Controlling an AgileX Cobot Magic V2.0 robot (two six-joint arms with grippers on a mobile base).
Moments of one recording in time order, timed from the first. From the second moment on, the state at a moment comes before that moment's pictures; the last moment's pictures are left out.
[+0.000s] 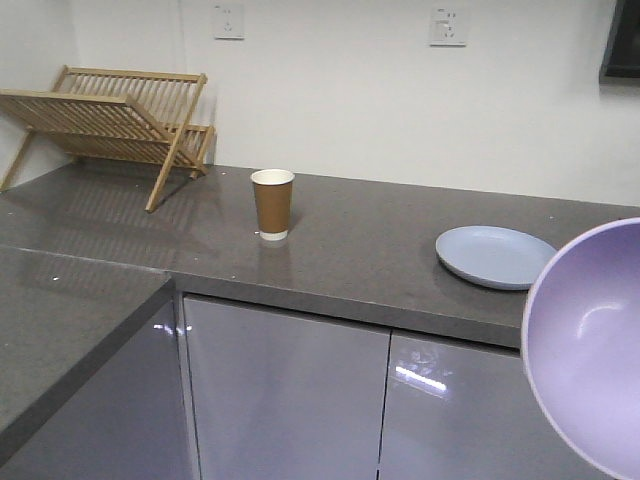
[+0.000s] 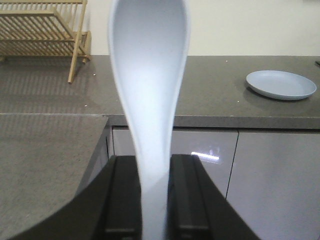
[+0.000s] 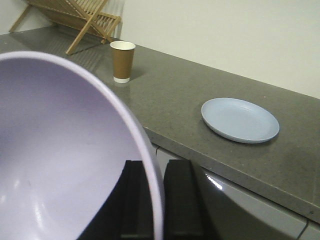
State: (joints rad) left arm -0.11 0.59 -0.82 -0.31 0.51 0.26; right arm -0.15 0.70 -0.94 0.65 0.67 -0.72
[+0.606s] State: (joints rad) left arm -0.11 0.59 -0.82 -0.31 0.51 0.26; right arm -0.15 0.70 -0.94 0.65 0.67 -0.72
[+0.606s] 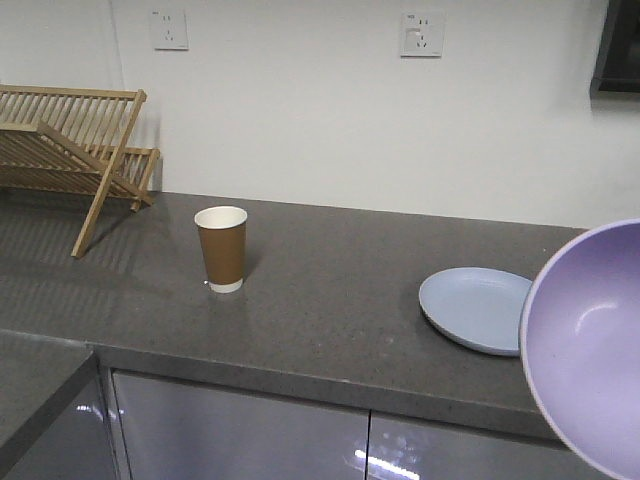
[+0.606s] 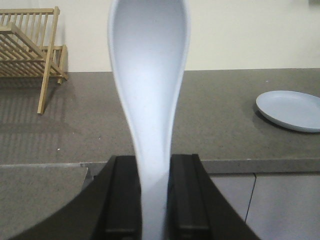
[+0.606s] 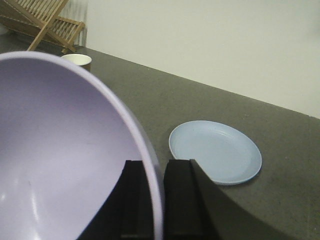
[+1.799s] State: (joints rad) left arm -0.11 0.59 -0.82 -0.31 0.51 0.26; right arm -0.15 0.70 -0.94 0.65 0.67 -0.72
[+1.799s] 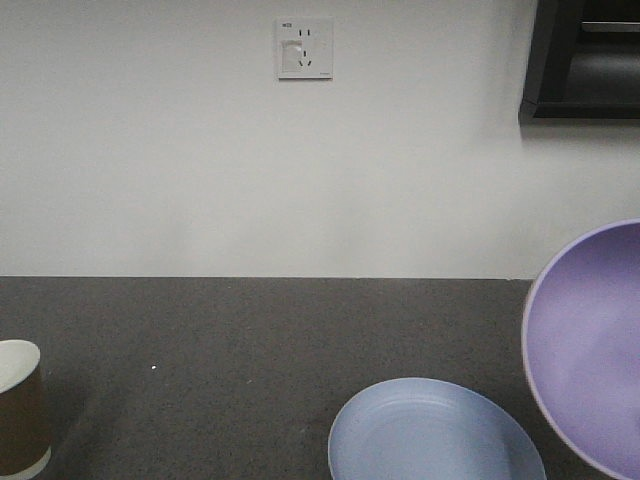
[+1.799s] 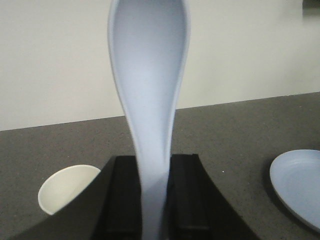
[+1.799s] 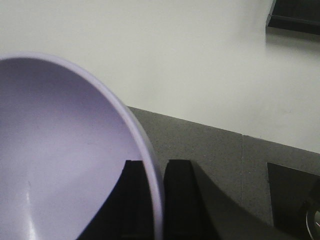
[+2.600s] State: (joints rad) left arm -0.11 0.59 -0.82 -0.31 0.51 0.26; right arm -0.15 0.70 -0.94 0.65 0.67 -0.72
